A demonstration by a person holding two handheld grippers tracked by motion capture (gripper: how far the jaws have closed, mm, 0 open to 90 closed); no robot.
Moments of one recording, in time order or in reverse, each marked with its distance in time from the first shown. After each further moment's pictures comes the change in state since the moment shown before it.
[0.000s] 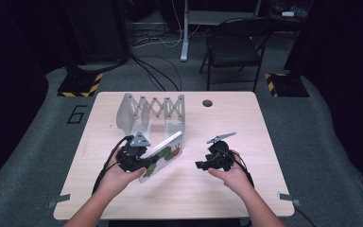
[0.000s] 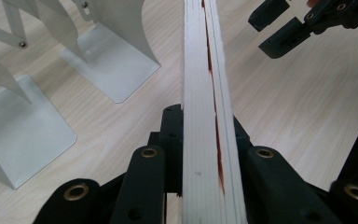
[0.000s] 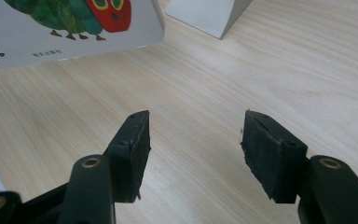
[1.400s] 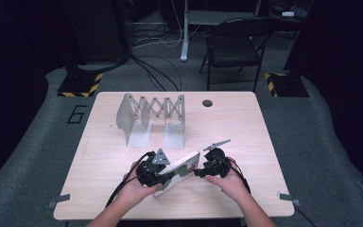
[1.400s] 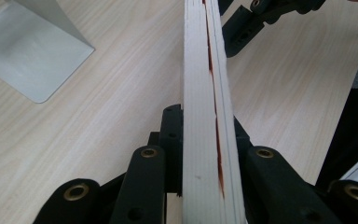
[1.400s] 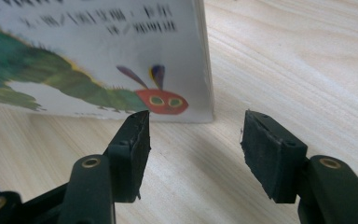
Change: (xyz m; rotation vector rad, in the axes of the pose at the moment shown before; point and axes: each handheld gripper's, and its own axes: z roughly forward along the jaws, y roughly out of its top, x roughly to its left) left arm -0.042 -0.013 0.051 0.057 -0.103 0.081; right arm 0.005 -0.018 0.023 0.049 0.010 0.012
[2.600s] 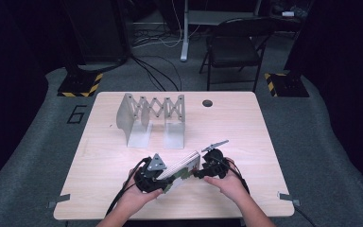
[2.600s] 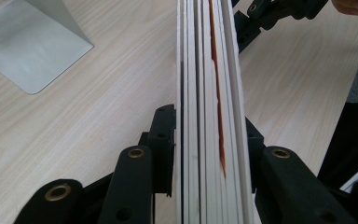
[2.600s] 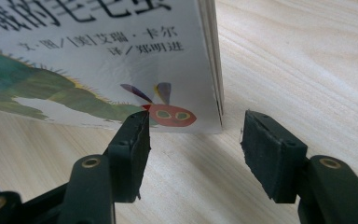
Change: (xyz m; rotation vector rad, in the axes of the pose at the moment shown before) left arm -0.007 -0.019 0.006 -0.067 0.010 -0.041; right arm 0.004 0.000 0.003 0.016 -0.004 -0.013
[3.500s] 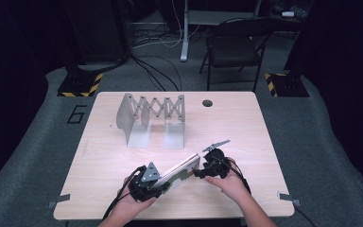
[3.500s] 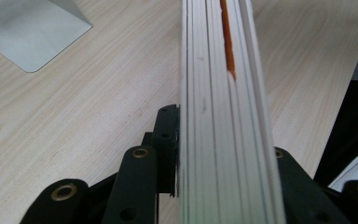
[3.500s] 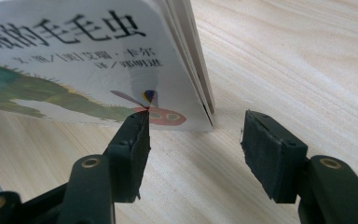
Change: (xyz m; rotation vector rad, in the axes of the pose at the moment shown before) left arm -0.006 -0.030 -0.004 -0.016 0.020 0.032; right arm 0.000 0.000 -0.005 -0.006 -0.002 0.004
